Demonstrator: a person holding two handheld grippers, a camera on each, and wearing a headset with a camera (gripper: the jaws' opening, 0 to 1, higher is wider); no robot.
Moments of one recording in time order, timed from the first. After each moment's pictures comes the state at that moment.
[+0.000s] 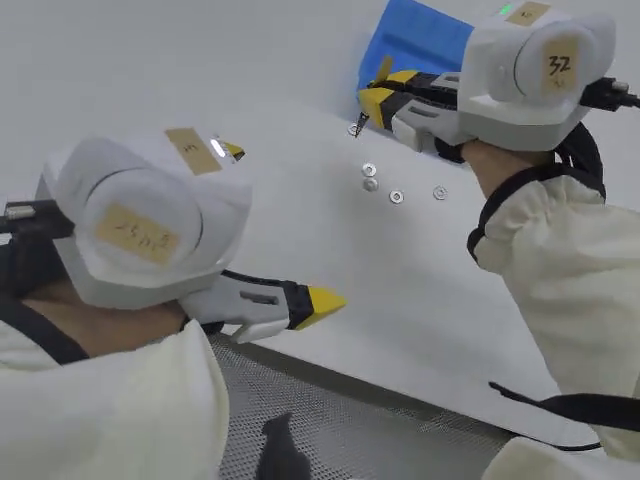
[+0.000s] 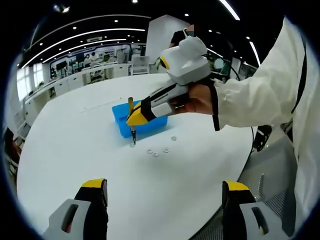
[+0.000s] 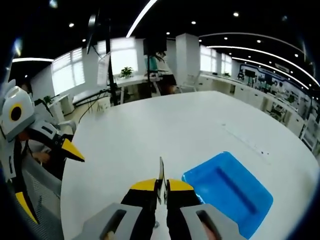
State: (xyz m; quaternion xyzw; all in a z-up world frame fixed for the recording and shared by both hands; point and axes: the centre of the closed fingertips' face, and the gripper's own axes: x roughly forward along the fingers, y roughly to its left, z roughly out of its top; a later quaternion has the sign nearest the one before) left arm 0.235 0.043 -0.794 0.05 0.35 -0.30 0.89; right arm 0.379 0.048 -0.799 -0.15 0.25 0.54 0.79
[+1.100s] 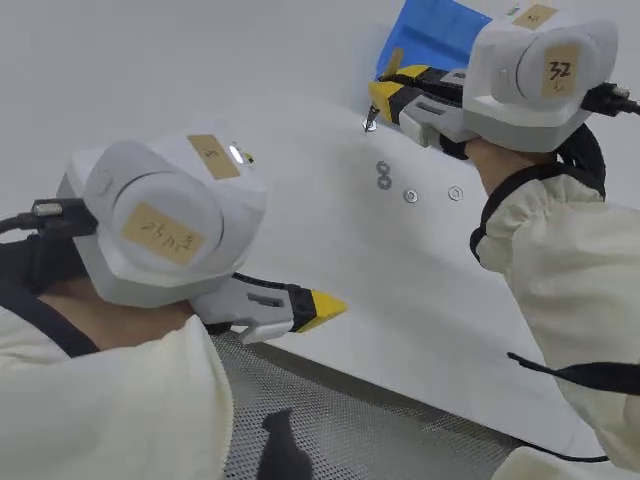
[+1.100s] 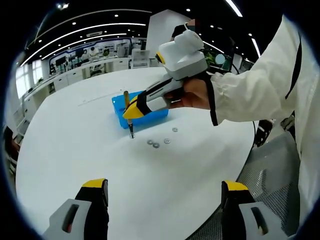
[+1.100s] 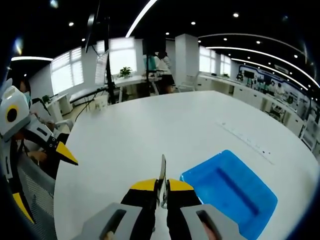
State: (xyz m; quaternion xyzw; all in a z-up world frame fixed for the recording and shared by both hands) left arm 0.230 0.049 -0.811 0.06 0.37 -0.30 0.88; right arm 0.390 0.053 -0.816 -0.15 0.25 0.53 0.79
